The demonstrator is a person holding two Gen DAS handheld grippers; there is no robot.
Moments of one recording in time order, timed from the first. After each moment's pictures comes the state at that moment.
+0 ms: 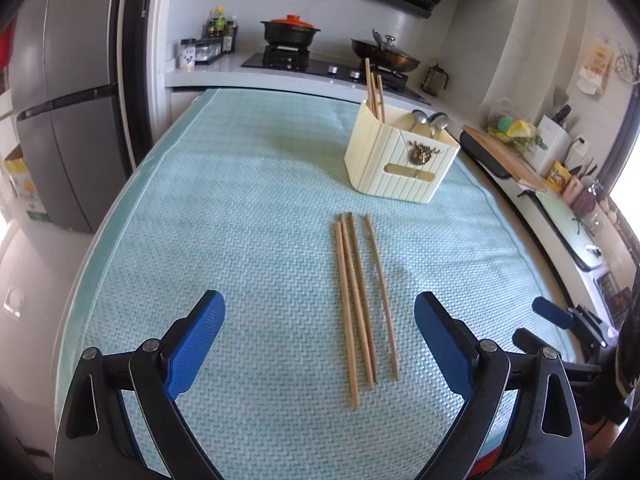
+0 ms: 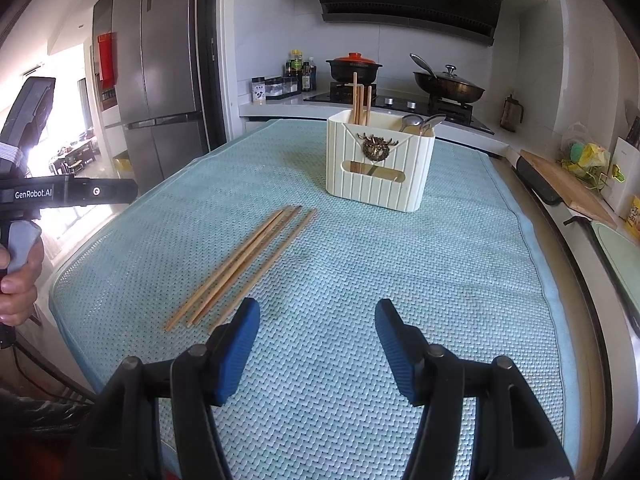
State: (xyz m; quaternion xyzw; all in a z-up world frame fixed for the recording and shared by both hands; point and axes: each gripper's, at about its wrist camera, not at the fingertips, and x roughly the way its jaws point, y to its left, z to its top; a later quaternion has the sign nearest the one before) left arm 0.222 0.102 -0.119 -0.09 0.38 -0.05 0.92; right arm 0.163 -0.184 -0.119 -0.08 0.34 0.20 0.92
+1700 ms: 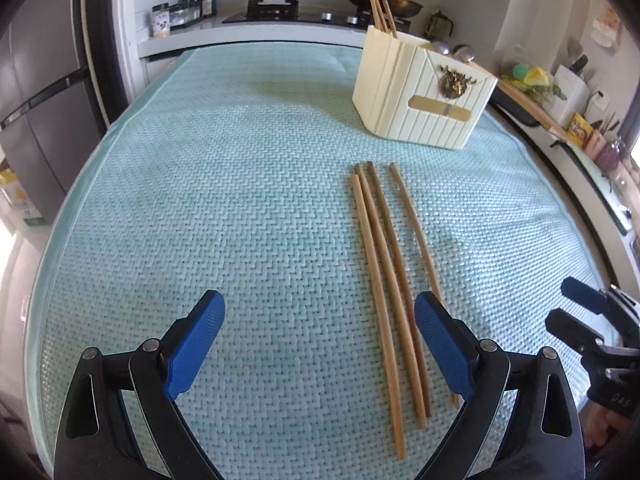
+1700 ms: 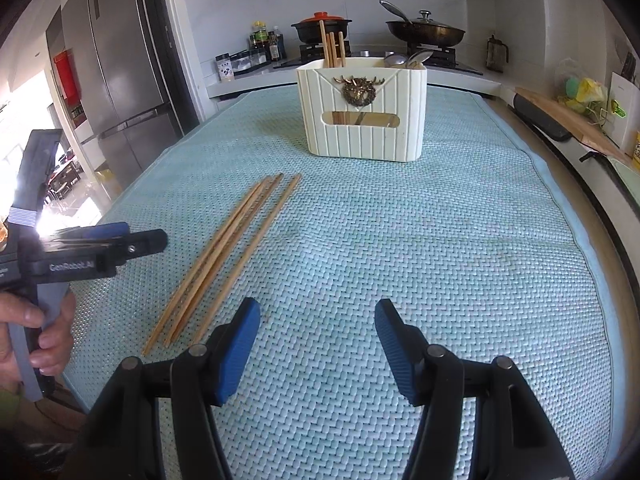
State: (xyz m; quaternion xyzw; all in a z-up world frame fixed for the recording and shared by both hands) left arm 0.291 0.085 -0.191 -0.04 0.45 -0.06 0.89; right arm 0.211 -0.172 -0.160 -0.02 0.41 0.17 0.90
